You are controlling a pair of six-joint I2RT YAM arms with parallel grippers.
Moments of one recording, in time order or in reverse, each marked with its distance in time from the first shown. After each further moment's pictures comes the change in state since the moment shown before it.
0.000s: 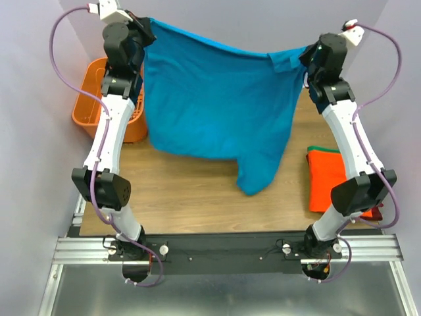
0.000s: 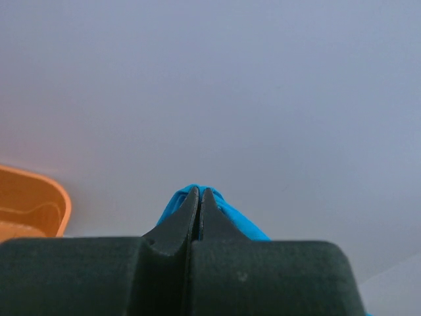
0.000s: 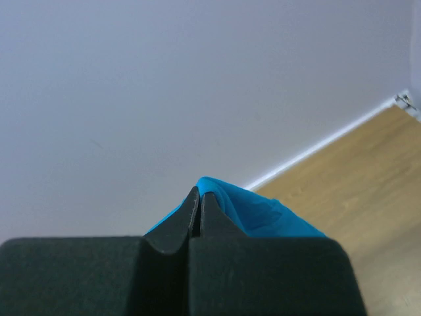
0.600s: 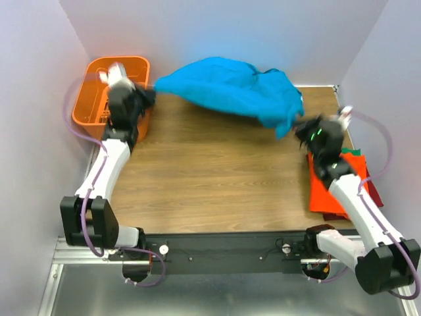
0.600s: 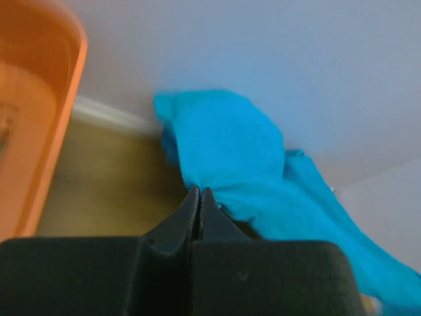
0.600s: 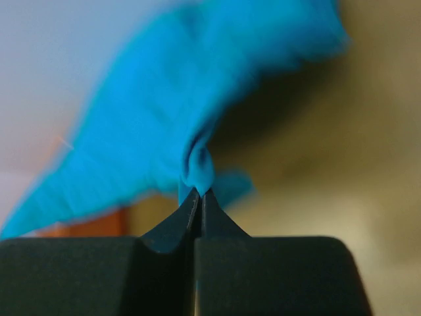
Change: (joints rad) left arm 0.100 -0.293 -0.706 0.146 0.246 -0.148; right arm -0.009 -0.609 -0.882 0.205 -0.232 0.315
